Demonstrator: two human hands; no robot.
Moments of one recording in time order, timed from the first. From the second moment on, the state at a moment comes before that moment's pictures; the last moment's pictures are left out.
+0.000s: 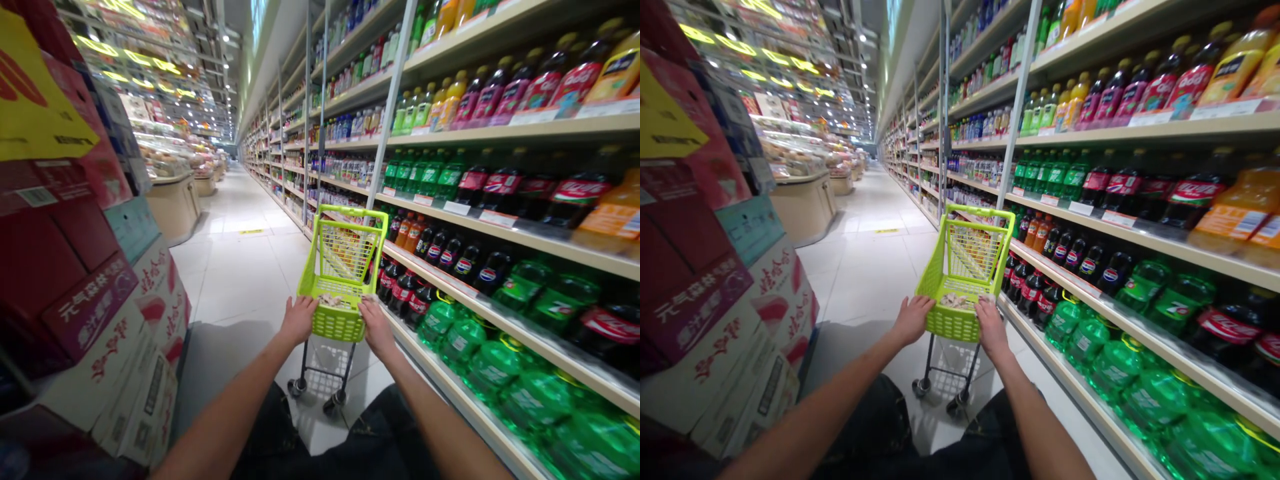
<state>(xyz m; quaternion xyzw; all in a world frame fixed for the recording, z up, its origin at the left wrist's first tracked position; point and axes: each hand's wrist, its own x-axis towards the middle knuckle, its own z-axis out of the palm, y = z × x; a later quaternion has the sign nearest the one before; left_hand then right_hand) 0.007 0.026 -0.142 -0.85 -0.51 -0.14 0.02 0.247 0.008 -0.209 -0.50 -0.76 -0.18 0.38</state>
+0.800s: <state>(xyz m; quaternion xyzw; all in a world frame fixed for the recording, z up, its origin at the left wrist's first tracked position) 0.042 0.009 -0.154 -0.90 -0.41 -0.14 0.04 0.227 0.002 -0.185 -0.47 -0.79 -0.08 0.37</state>
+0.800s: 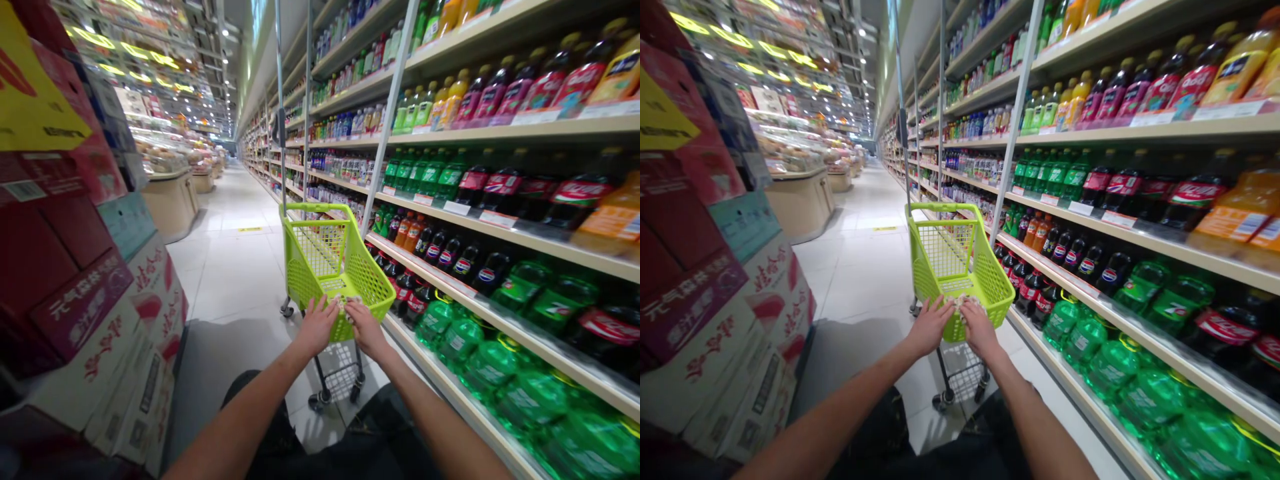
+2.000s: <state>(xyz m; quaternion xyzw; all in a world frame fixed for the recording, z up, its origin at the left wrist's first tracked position) 0.040 0.048 -0.111 -0.87 -0.46 -0.11 0.11 0.231 0.000 -0.176 -0.54 -0.73 -0.16 0.39</state>
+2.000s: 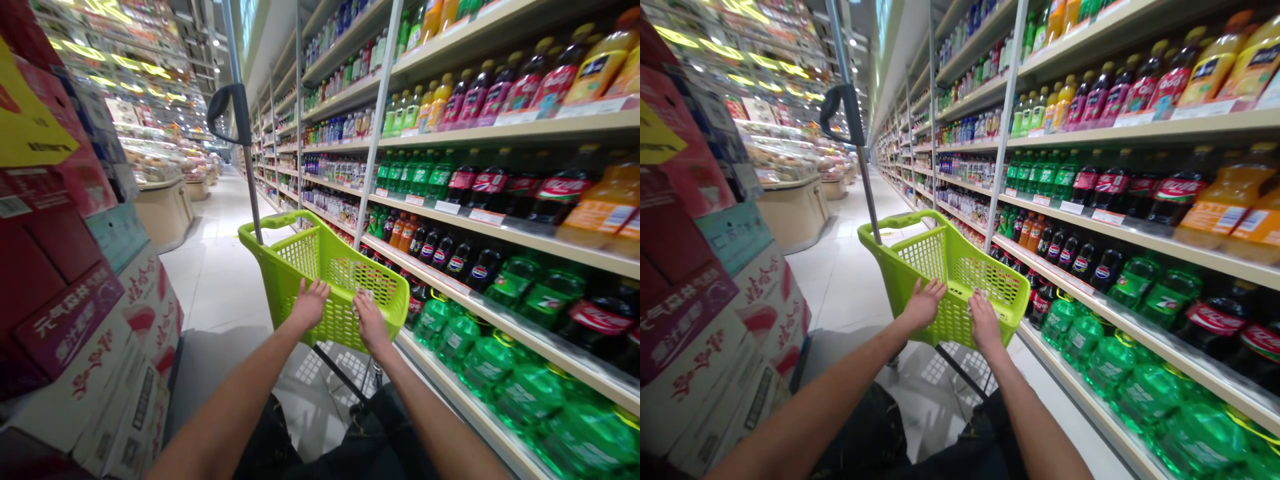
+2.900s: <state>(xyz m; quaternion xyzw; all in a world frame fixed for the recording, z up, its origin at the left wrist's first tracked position) 0.008 0.036 -0.097 -0.83 -0.46 -0.21 0.25 0.167 0.044 -0.144 -0.51 -0.68 -0.09 0.52</state>
